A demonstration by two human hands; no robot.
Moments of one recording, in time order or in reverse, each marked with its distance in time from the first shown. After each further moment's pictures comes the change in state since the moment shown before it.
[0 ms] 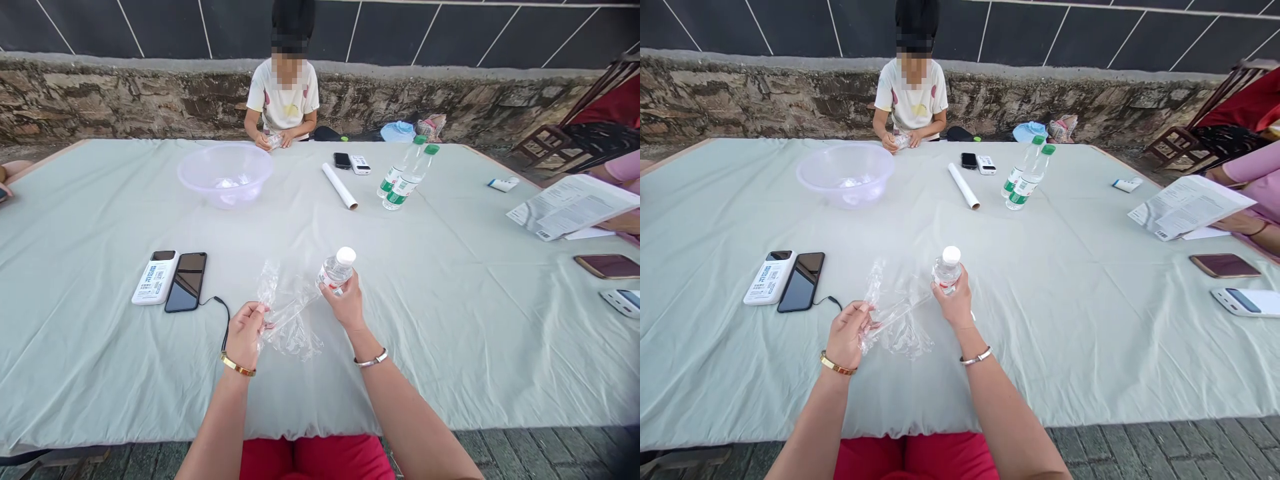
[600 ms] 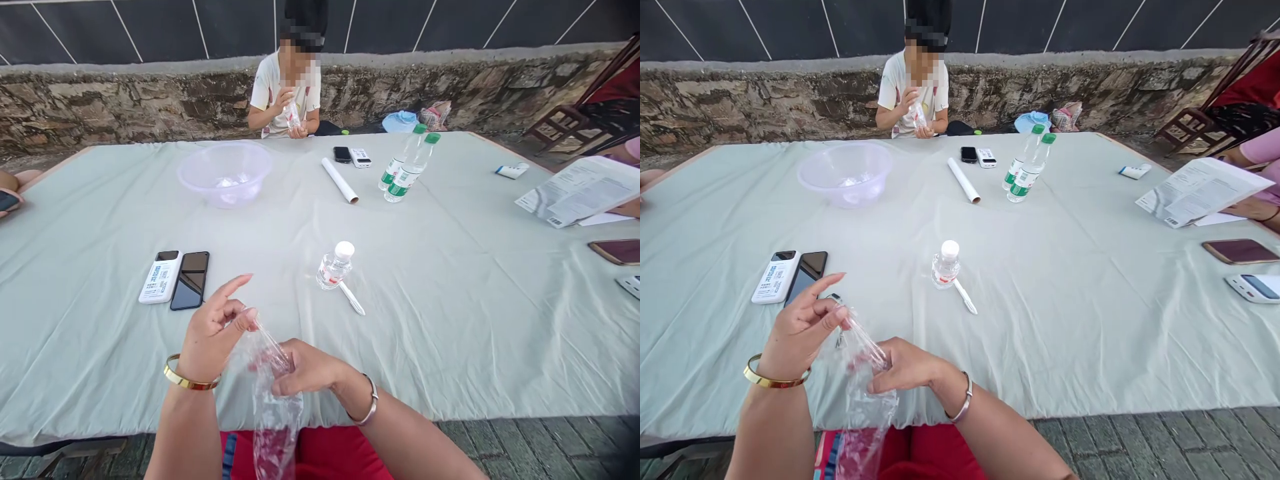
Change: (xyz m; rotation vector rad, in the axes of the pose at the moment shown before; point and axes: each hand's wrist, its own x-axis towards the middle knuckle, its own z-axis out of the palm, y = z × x) left_hand -0.035 0.090 -0.022 0.585 -0.215 0.324; right_hand -0.078 -0.080 0.012 0.524 -1.415 0.168
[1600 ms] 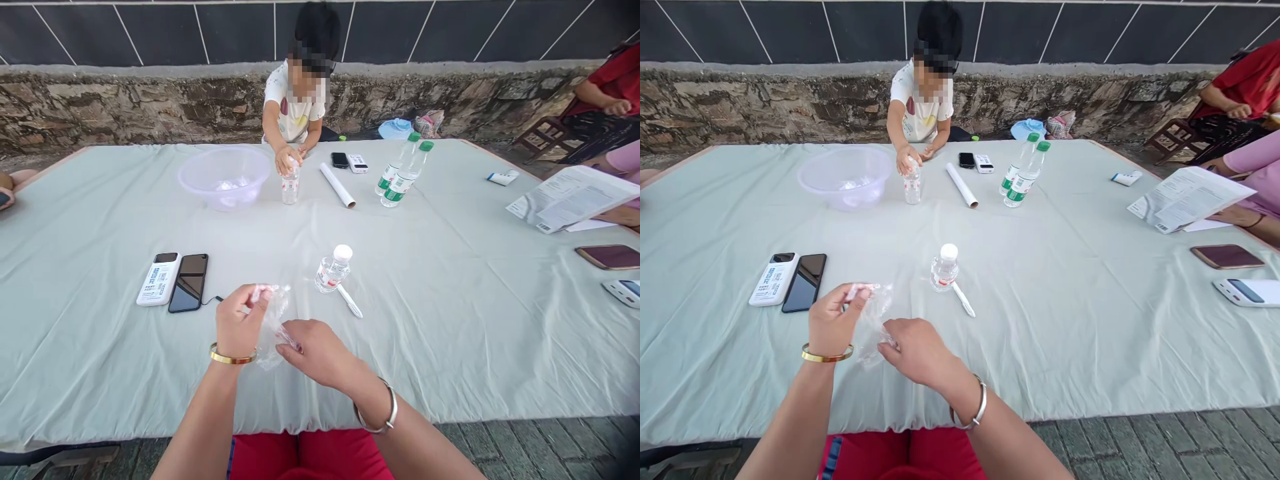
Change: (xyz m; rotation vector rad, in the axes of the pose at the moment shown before) left_hand 0.024 -0.014 0.041 -0.101 0.206 0.021; right_hand -0.016 -0.037 -0.004 -0.874 0.496 0.054
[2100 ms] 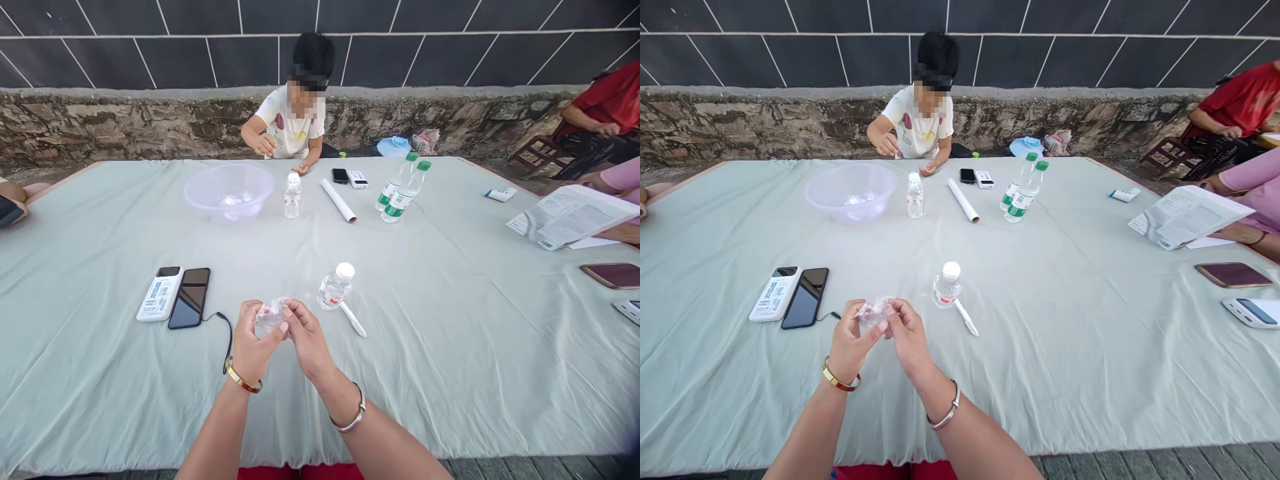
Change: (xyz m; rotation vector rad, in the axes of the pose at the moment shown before) left_hand 0.000 -0.036 0.017 -0.028 0.010 0.021; right_hand 0.047 0.002 0.031 1.088 0.448 0.162
